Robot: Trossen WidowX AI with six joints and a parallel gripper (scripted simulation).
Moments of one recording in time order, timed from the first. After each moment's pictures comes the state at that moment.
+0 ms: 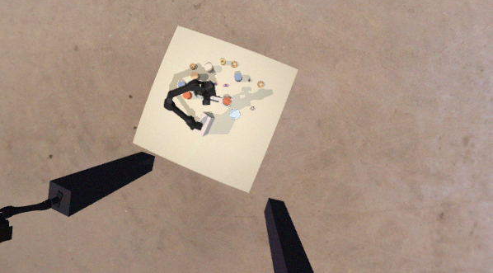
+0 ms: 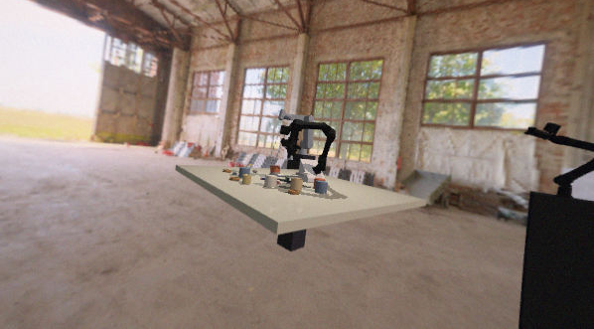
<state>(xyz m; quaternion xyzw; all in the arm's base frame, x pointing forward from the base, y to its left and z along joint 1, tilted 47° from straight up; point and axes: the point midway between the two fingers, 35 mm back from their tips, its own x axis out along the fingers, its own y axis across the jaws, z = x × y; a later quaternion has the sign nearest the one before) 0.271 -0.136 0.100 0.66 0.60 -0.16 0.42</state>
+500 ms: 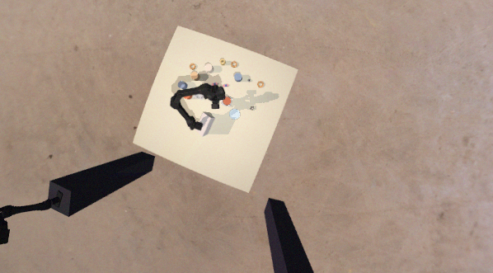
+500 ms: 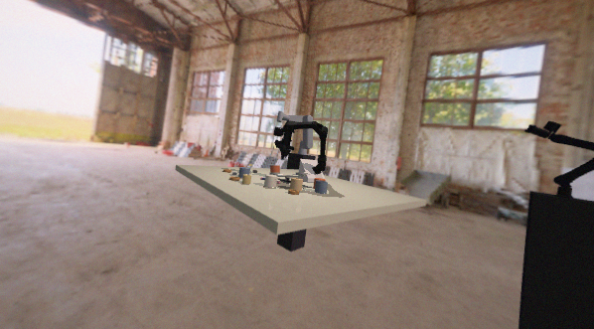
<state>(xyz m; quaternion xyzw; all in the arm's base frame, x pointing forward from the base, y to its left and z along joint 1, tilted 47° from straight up) 0.263 -0.177 0.037 0.65 0.61 -0.16 0.43</state>
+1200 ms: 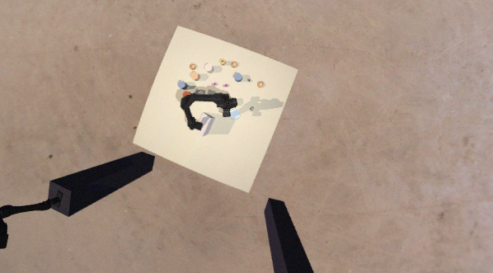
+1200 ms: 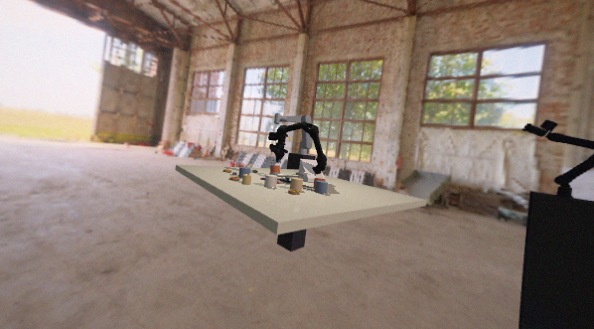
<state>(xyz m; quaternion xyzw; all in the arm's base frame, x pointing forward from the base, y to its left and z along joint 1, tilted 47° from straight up) 0.232 -0.217 -0.059 0.64 0.62 -0.14 0.43</state>
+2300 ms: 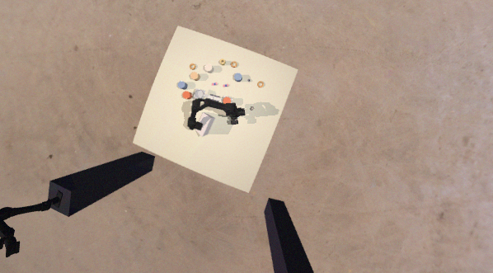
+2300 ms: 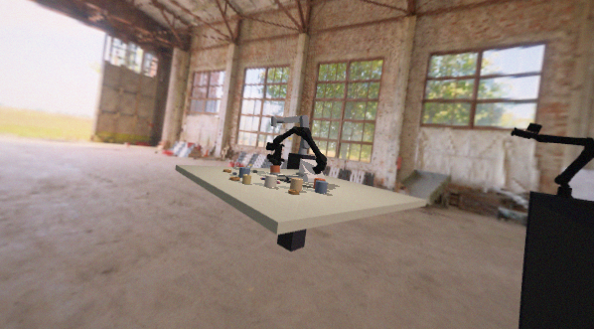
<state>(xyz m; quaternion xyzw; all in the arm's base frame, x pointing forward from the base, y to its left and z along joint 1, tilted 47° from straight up) 0.200 -0.204 -0.168 0.63 0.63 -0.12 0.44</state>
